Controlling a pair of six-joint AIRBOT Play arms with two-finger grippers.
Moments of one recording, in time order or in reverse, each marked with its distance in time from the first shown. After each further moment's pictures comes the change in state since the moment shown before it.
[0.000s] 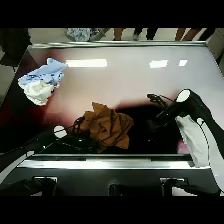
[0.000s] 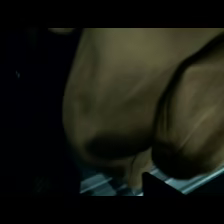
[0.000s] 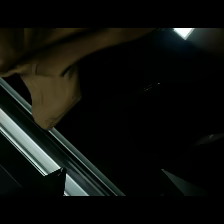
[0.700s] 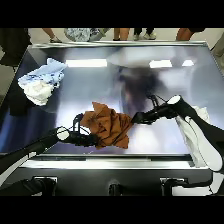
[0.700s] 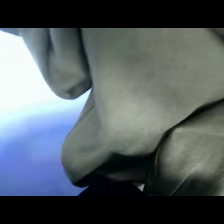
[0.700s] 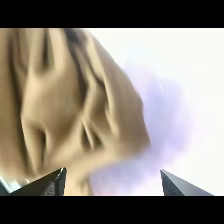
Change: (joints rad) left arm -0.034 -0.006 -0.004 0.021 0.158 -0.074; right arm 0.038 -0.193 -0.020 0.330 -0.293 0.023
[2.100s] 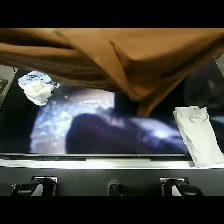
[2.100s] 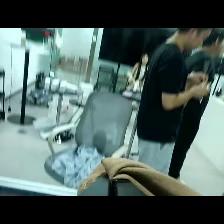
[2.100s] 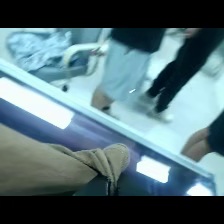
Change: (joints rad) left arm 0.604 0.631 0.967 0.615 -0.087 -0.067; right arm -0.139 0.808 0.608 -0.542 -0.122 0.000
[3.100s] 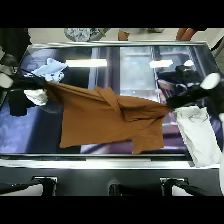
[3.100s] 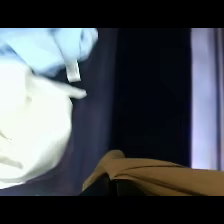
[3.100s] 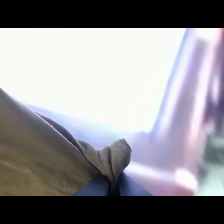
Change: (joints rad) left arm 0.002 -0.790 -0.203 -0.079 -0.085 0.170; right arm 0.000 -0.562 -0.363 -0.061 0.175 0.217
